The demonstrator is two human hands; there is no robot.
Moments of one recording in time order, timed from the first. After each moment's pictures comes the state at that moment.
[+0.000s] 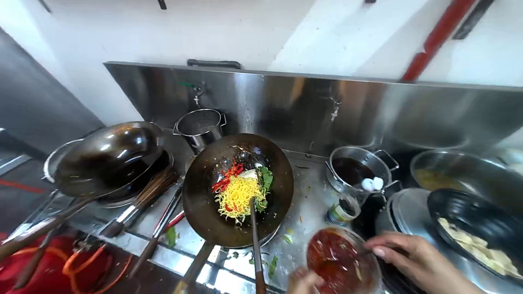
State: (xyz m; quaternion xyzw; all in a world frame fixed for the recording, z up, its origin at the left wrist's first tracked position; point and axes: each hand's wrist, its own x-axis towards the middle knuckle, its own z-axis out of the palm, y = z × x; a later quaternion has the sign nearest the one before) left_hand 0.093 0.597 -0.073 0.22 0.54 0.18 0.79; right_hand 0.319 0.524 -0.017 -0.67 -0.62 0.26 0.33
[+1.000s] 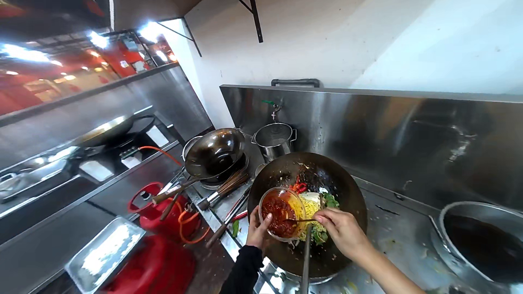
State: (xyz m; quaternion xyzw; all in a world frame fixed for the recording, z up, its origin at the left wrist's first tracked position) left_hand -0.019 0.781 -0.075 0.30 0.61 0.48 0.56; right_hand 0.213 0.763 -0.054 -0.50 -0.72 0.25 0.42
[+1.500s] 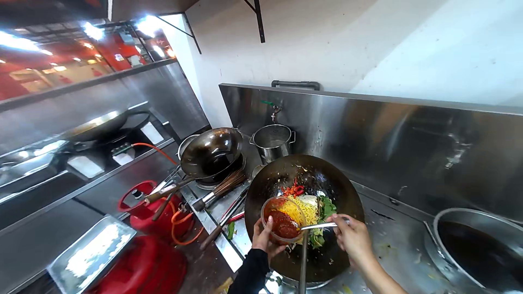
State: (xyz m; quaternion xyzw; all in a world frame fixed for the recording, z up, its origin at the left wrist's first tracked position) left_hand -0.002 0.790 -0.089 0.15 0.65 0.43 0.61; right_hand 0.206 0.765 -0.065 -0.62 -0.33 0.47 0.53
